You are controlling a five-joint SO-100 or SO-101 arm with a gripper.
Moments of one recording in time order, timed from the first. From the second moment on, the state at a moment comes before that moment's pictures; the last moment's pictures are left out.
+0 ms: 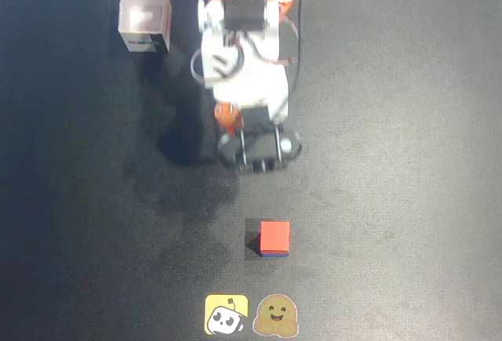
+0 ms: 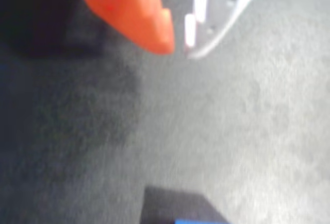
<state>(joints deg) -4.0 129.6 131.2 60.7 83.7</state>
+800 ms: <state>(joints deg) -4.3 159.0 154.5 62.8 84.3</state>
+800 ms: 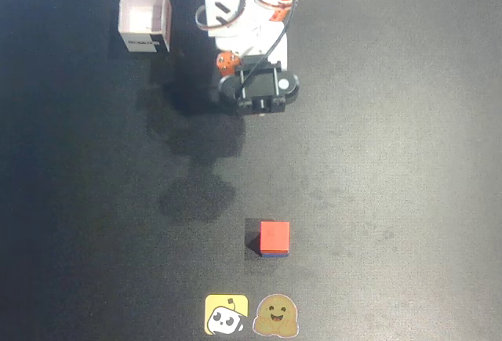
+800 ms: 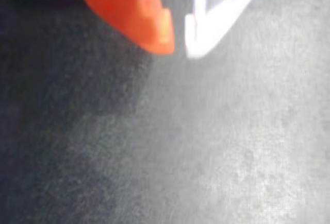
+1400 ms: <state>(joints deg) -4.9 172.8 164.6 66.7 83.9</state>
